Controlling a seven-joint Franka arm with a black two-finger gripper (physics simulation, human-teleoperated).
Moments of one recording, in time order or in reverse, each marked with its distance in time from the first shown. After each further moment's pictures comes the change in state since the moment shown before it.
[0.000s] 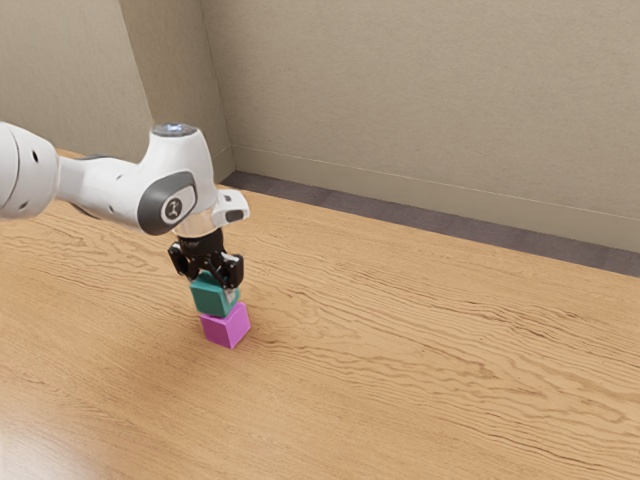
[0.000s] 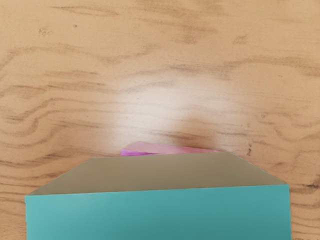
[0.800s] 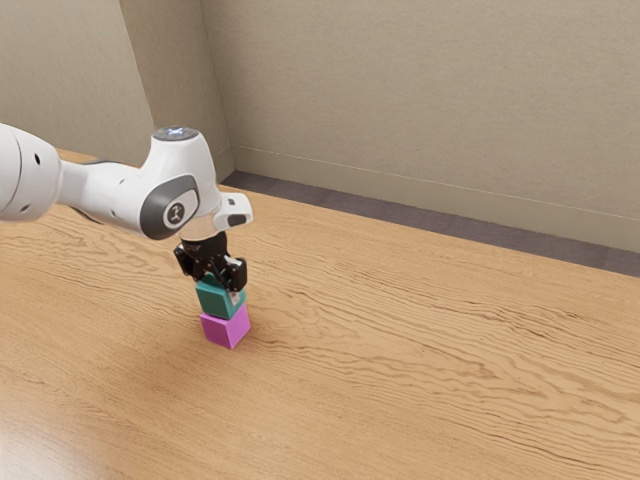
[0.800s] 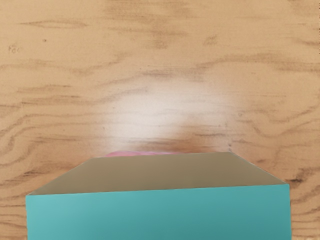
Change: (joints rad) arm -0.002 -0.003 -0.009 -0.016 -0.011 0.032 0.080
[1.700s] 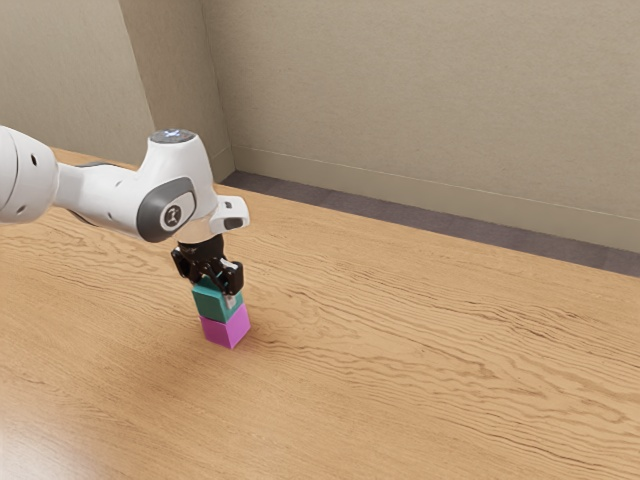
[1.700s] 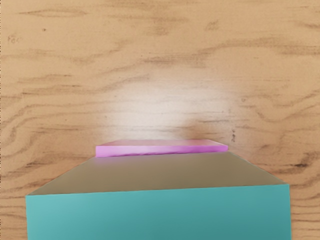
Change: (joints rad) arm 0.006 -0.012 0.001 -0.018 -0.002 0.001 0.028
